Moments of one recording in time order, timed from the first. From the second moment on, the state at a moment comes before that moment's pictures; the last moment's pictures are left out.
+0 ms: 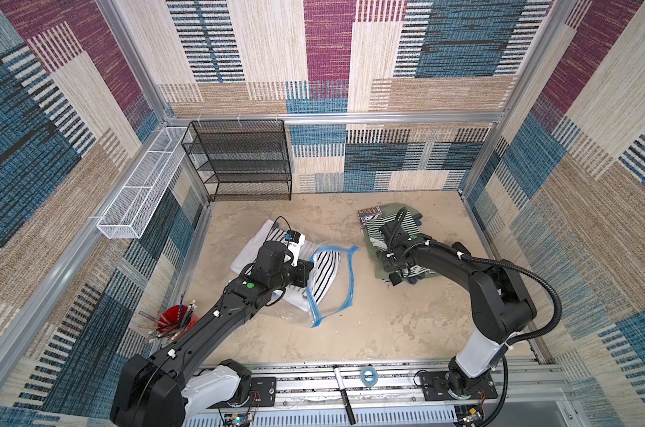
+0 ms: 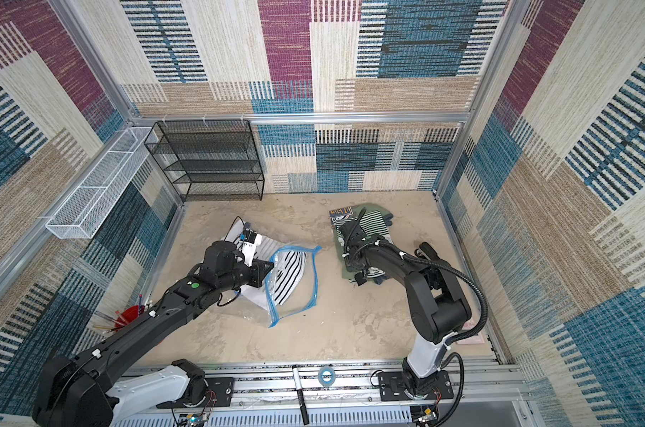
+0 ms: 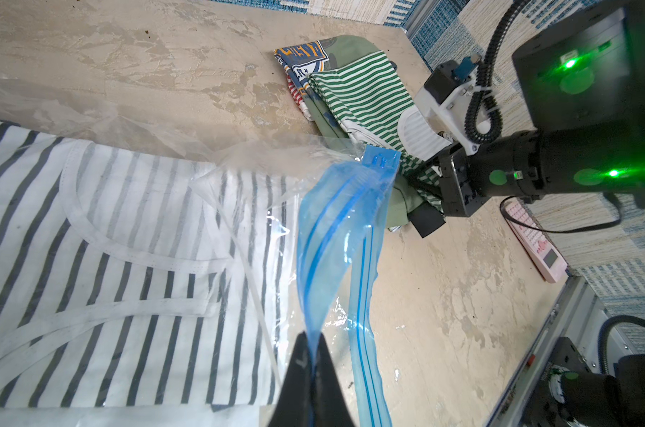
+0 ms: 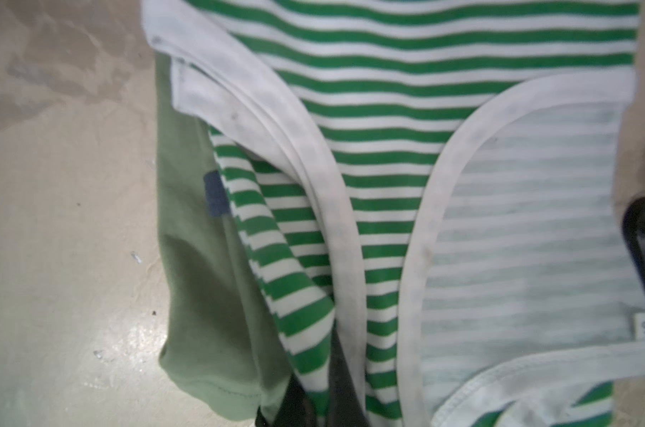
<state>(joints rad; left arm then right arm) -0.48 1.14 0.78 -0.23 0.24 -0.32 0.44 1.73 1.20 -0.65 0.27 0.24</state>
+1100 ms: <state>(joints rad) -0.48 1.15 0.80 -0.23 0.25 -0.32 0.32 1.63 1.14 -0.53 0.00 0.27</state>
